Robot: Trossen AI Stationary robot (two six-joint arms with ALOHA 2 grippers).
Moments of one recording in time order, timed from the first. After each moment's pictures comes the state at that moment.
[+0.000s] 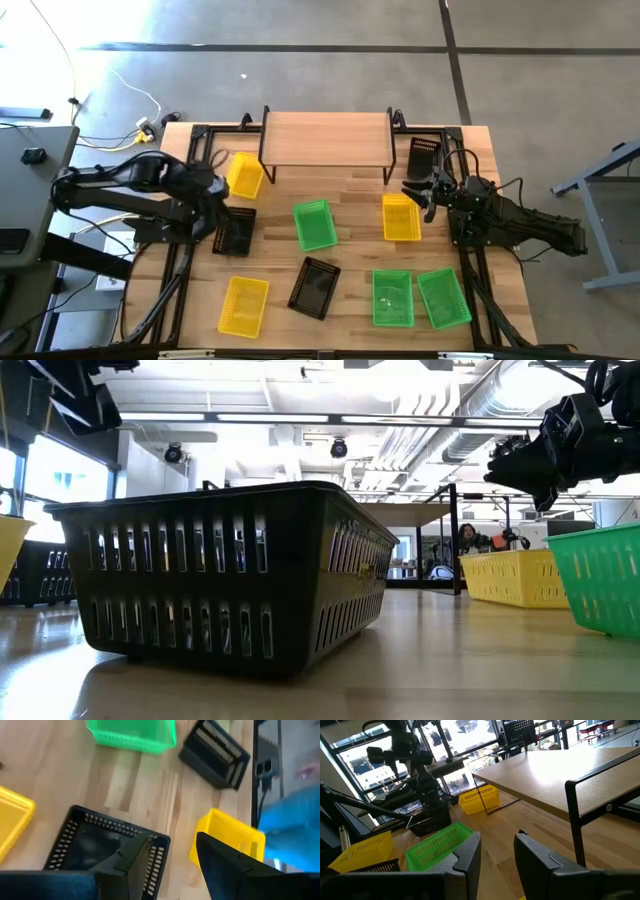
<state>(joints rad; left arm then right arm) 0.14 0.73 0.86 -1.07 0.26 -0.34 -0.30 0.04 0.03 -0.04 -0.03 0.31</state>
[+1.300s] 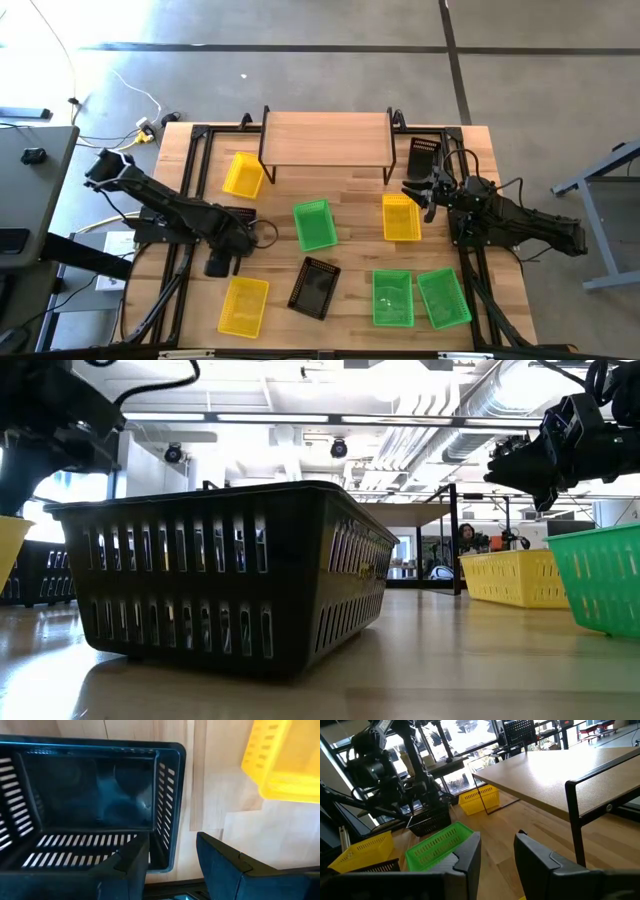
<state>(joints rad) -0.29 1.33 0.86 -1.15 0.12 -0.36 -0.30 0.04 0.03 -0.04 -0.03 0.31</state>
